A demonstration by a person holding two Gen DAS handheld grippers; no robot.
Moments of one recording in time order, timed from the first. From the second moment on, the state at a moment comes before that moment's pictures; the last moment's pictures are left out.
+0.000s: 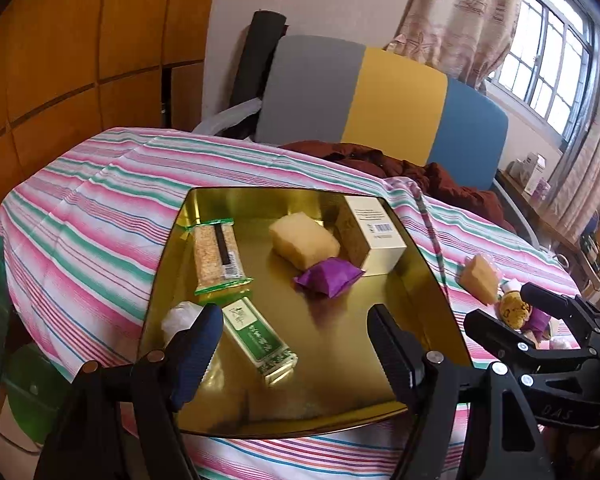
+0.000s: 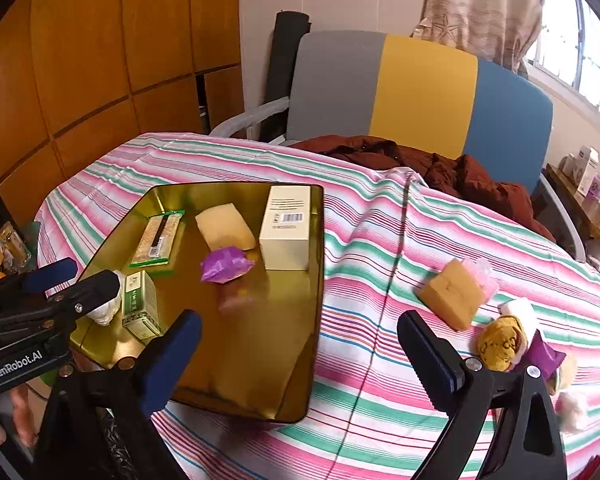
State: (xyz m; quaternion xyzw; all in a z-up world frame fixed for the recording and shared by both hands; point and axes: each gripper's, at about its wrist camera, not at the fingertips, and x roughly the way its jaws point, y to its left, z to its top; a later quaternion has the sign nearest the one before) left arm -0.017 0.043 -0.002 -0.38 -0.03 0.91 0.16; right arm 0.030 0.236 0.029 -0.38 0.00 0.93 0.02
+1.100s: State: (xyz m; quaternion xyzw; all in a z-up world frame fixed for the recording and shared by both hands) left arm -0.002 0.149 0.011 -0.39 0.05 0.87 0.30; right arm 0.064 0.533 0.008 -0.38 0.16 0.87 0.26
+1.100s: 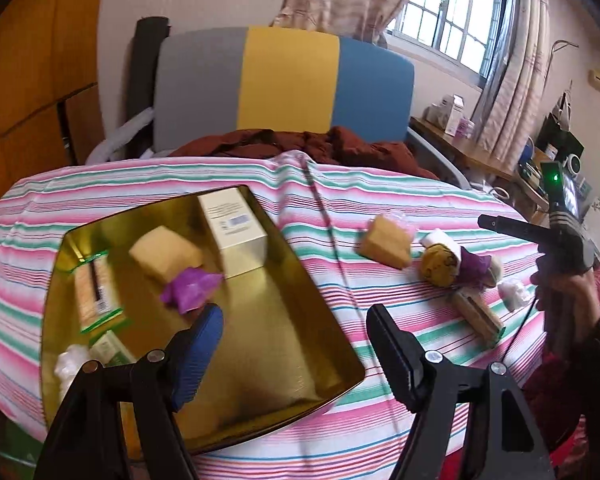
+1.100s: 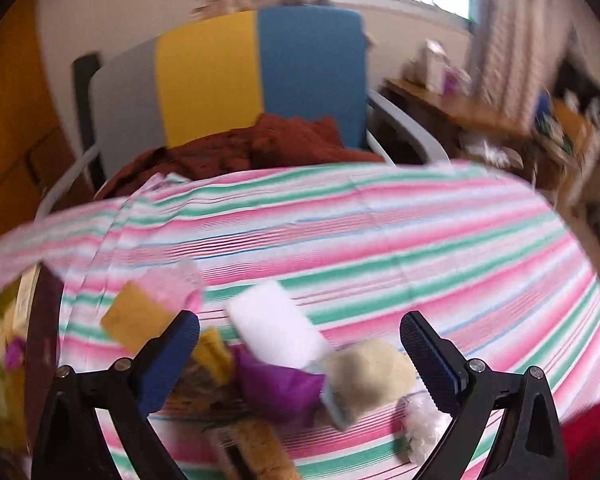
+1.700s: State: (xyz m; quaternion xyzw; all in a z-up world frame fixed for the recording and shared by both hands) left arm -0.044 0.321 -0.016 -0.41 0.20 0.81 0.38; right arm 0.080 0.549 0.020 -0.34 0.23 0.88 0.24
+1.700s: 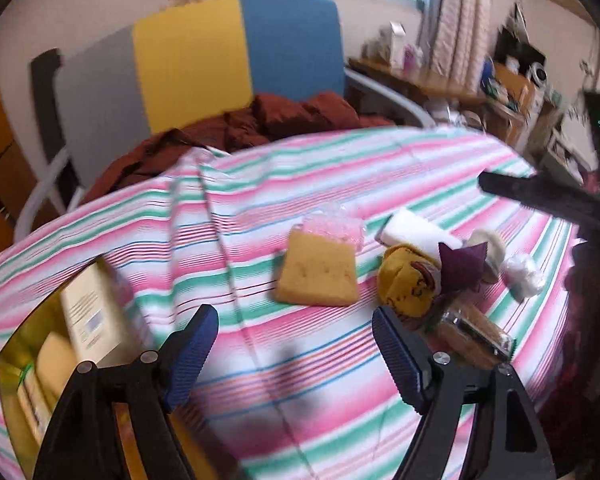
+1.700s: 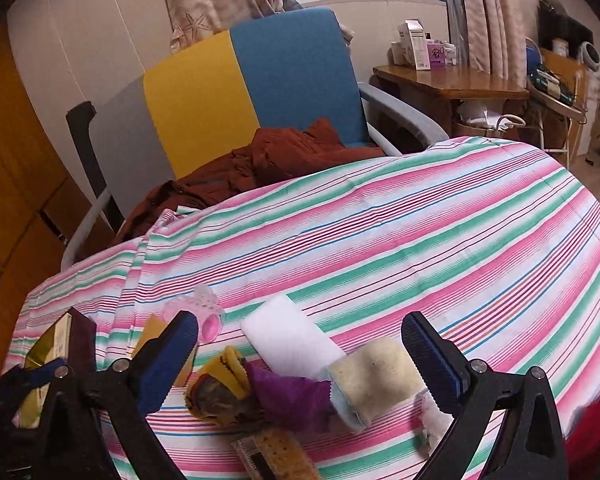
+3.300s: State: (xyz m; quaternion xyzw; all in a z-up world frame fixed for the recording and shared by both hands) left arm 0.040 0.286 -0.082 -0.45 0.15 0.78 0.42; right arm 0.044 0.438 -0.013 -0.46 0.29 0.84 -0.03
